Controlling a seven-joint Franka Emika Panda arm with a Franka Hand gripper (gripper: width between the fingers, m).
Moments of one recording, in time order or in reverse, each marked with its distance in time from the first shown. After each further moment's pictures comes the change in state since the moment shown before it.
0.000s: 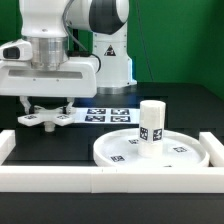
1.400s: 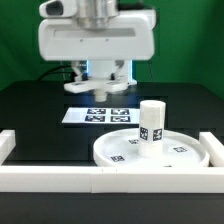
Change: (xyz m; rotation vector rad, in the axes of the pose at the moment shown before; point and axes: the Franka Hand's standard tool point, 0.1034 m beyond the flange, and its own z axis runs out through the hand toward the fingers) arm 0.097 -0.123 -0.113 0.101 -0.015 0.262
